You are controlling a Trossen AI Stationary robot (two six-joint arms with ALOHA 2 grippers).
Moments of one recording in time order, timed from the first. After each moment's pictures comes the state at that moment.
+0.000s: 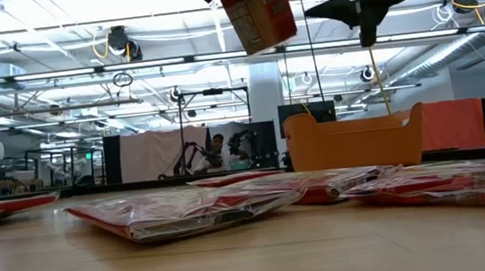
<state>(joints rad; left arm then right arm) -0.03 1.64 1.51 -0.26 -0.62 0.80 -0.16 0.88 0.47 0.44 0.19 1.77</state>
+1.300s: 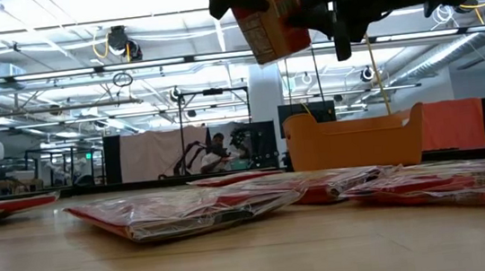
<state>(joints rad) -0.05 1.73 1.51 -0.23 -0.62 0.83 -0.19 1.10 0.47 0.70 0.18 1.86</state>
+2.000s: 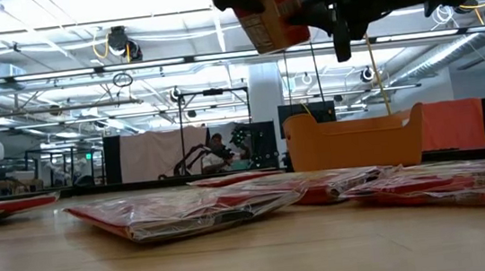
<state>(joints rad) -0.08 1.72 1.51 -0.24 -0.75 0.65 -0.19 1.10 0.47 0.71 0.21 1.79</state>
